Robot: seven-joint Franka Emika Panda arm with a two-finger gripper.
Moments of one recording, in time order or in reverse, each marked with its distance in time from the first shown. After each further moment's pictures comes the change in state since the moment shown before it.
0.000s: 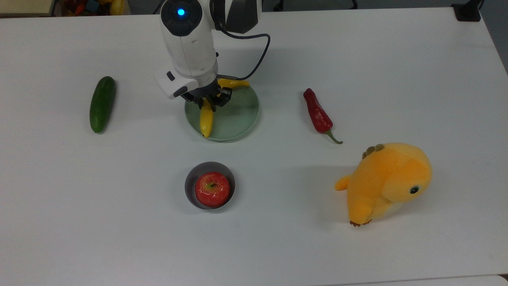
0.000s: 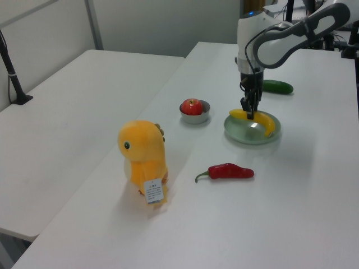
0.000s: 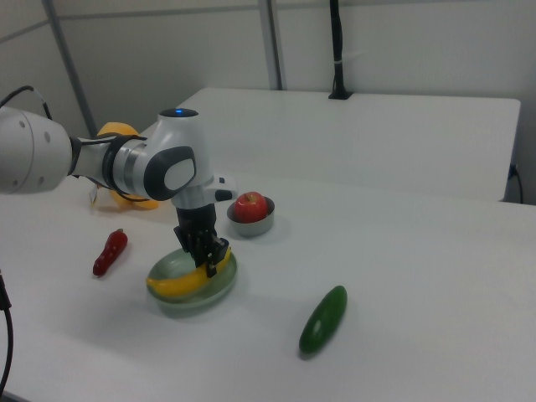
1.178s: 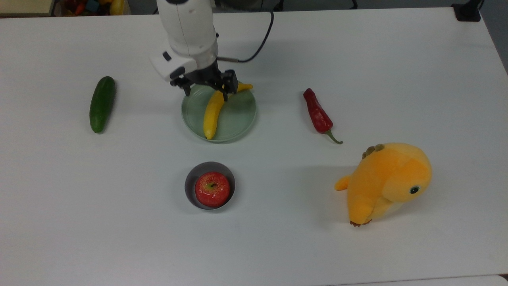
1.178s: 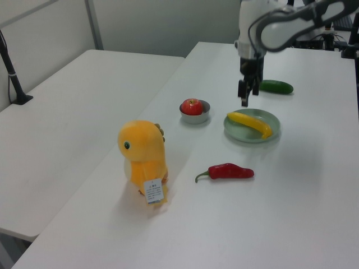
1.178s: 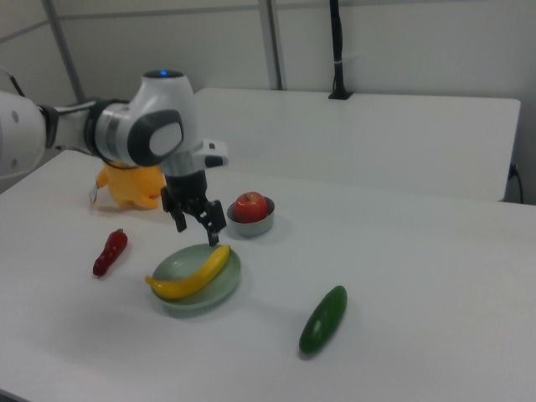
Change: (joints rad) arm -0.005 -0.091 0.010 0.049 -0.001 -0.088 0.002
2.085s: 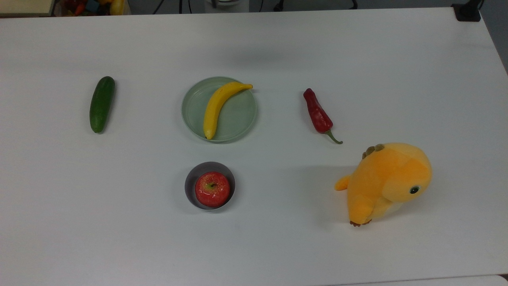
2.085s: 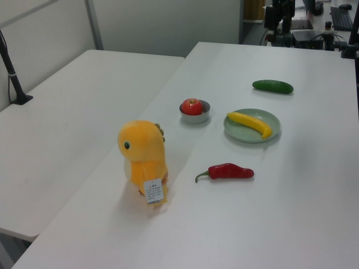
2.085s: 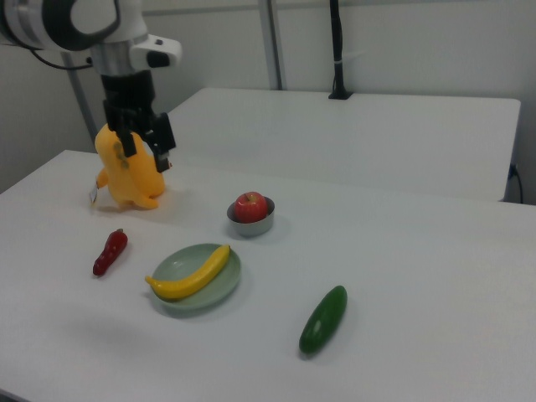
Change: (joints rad) arm -0.051 -0.238 0.036 0.239 0.000 -0.480 0.095
